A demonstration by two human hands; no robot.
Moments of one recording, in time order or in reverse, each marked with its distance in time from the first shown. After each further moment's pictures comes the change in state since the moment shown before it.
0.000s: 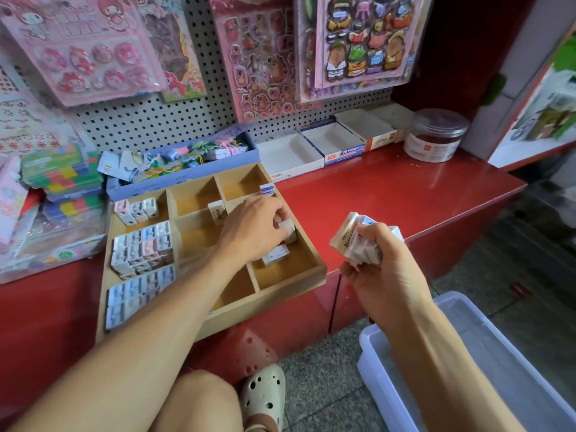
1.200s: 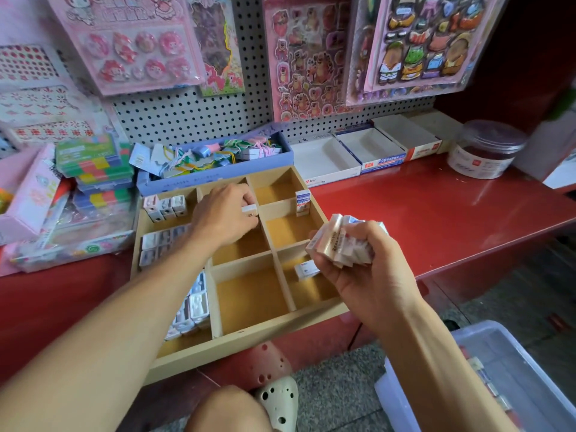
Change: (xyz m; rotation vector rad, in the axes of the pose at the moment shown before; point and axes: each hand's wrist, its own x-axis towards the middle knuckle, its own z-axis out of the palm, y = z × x) left_hand 0.015 -0.088 -0.036 0.089 0.102 -0.288; right_hand 0.024 0.028 0.054 0.040 -0.246 0.214
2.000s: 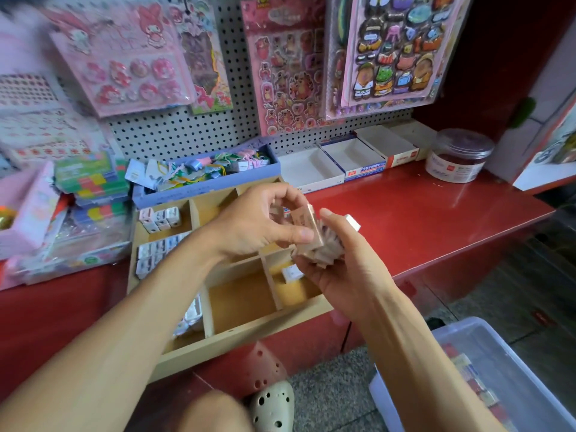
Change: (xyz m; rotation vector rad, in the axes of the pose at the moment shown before) left_hand -0.047 0.078 -0.046 -0.836 -0.460 0.226; right_hand -0.006 -0.009 0.011 -0.065 -0.013 0.053
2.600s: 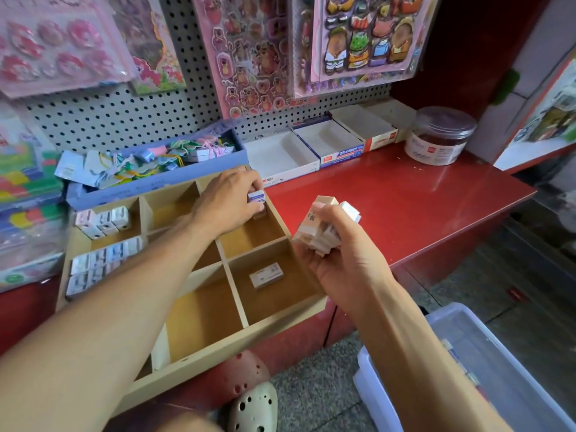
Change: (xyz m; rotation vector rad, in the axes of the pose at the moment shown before) left_hand 0.098 -0.074 -0.006 0.874 0.248 -0.028; right_hand 0.028 -0.014 -0.033 0.099 0.114 -0.129
